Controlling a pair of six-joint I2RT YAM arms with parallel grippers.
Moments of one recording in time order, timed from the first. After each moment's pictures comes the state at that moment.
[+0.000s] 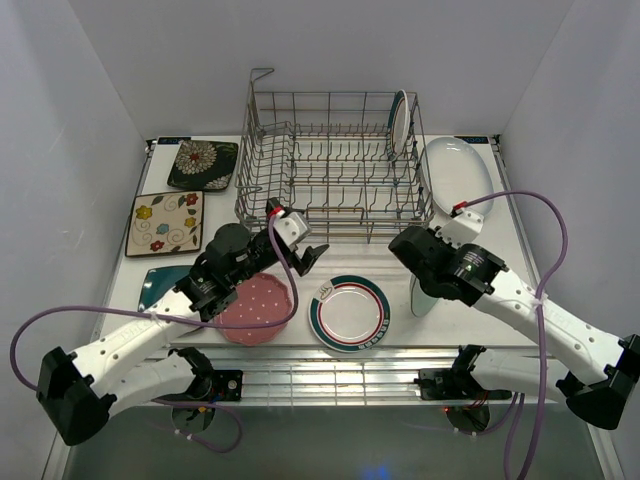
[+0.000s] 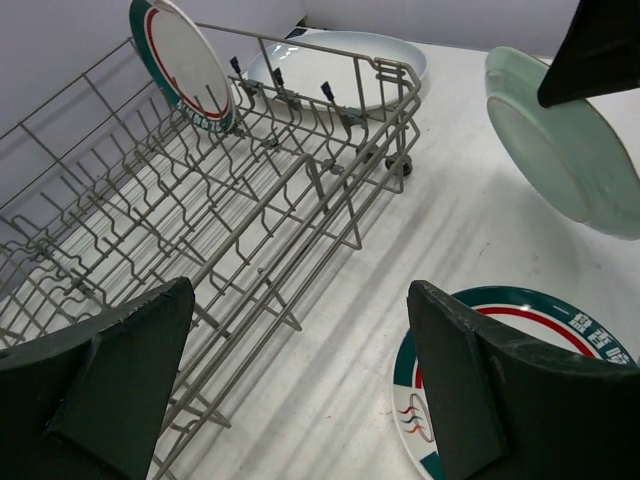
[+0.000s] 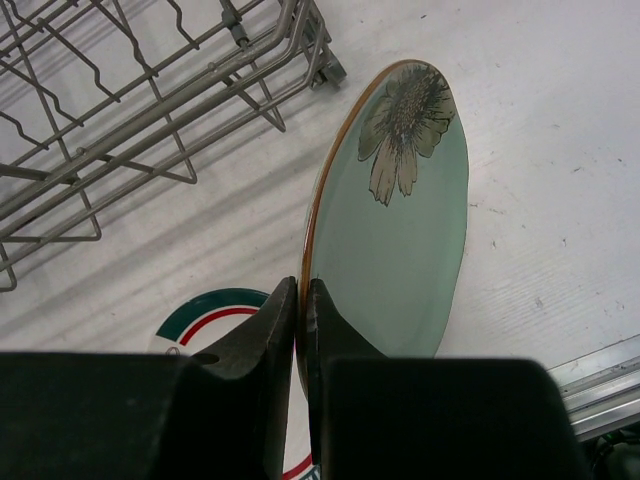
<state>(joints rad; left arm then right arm) -0.76 0.96 0.74 0.18 0.16 0.26 0.91 1.04 1.07 -1.10 0.81 1.22</state>
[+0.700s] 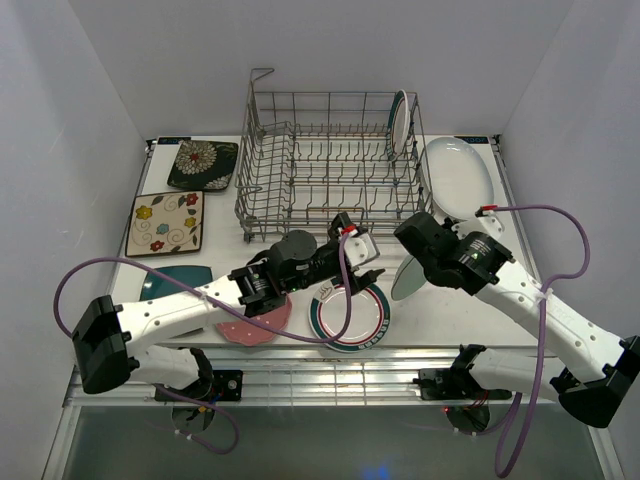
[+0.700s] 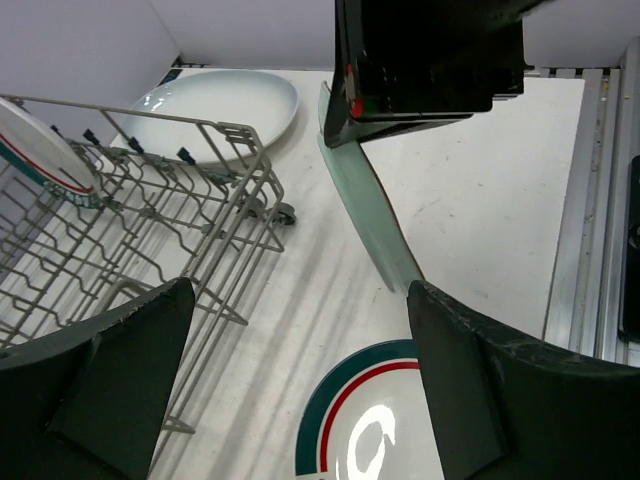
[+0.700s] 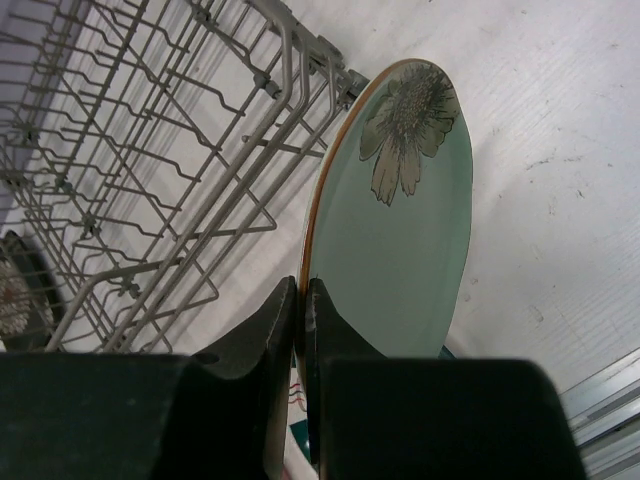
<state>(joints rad) -1.08 1.27 0.95 0.22 0.05 0.30 0.84 1.09 1.18 -1.16 0.80 1.57</state>
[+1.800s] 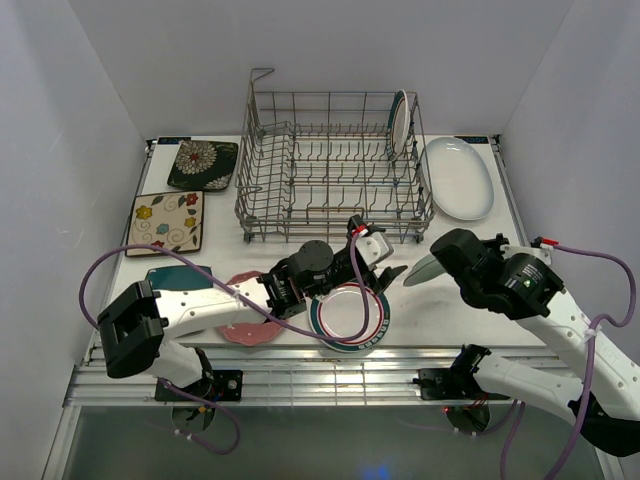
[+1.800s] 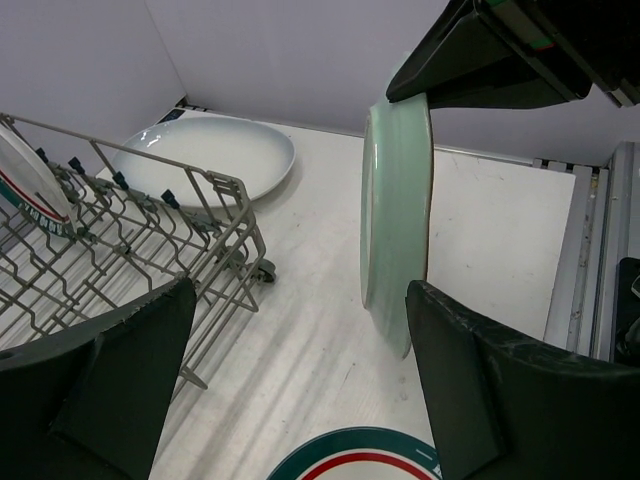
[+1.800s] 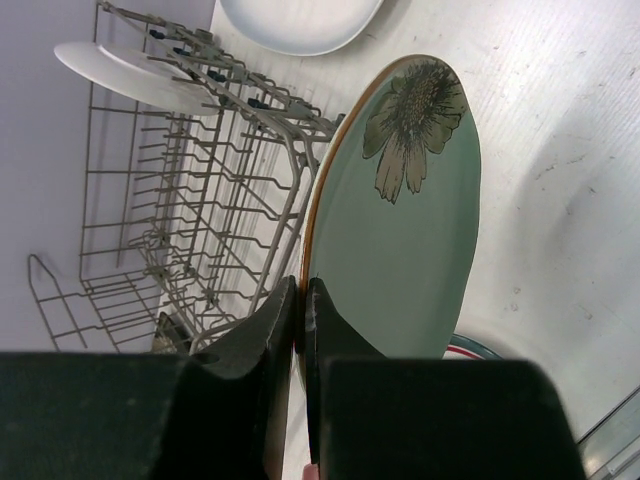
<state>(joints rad) -1.15 1.44 0.92 0.54 -0.04 0.18 0.83 0.88 1.18 -1.35 0.90 1.94</state>
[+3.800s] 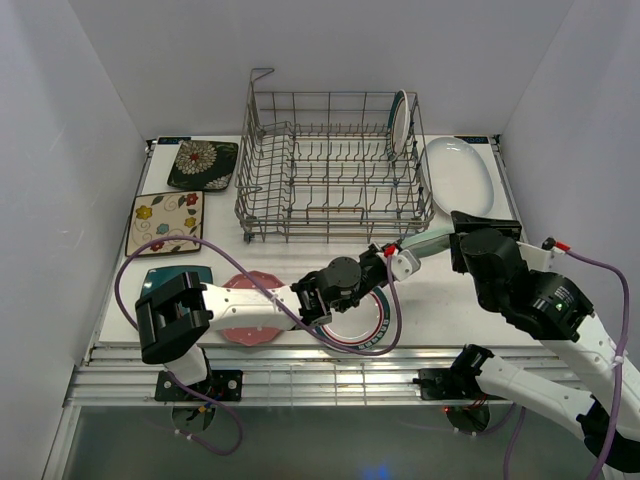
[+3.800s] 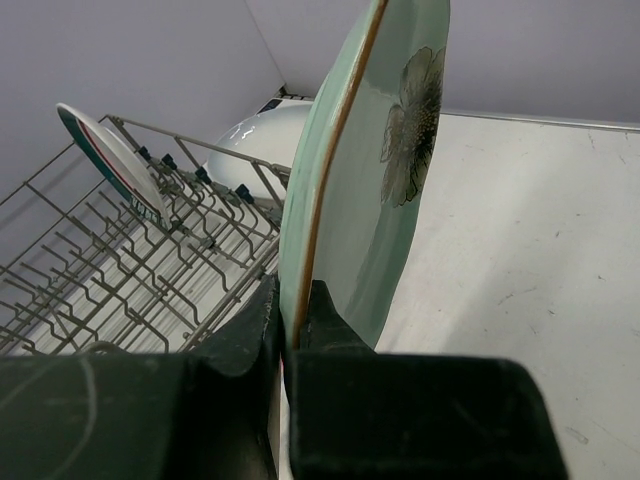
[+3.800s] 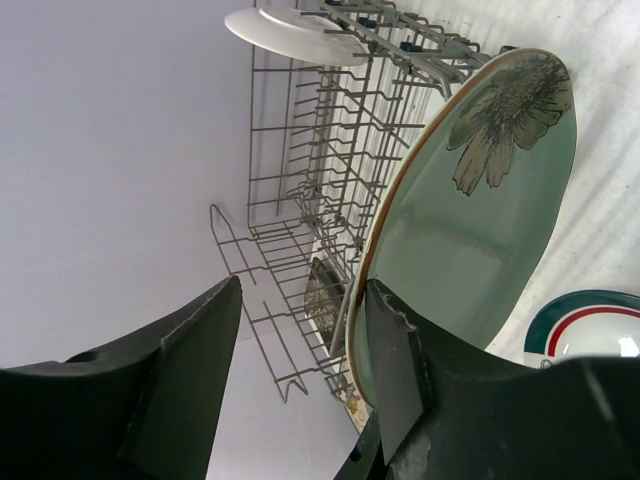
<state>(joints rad) -1.24 1.64 0.97 0.73 -0.34 0.41 0.83 0.75 1.16 -1.06 0.86 1.89</state>
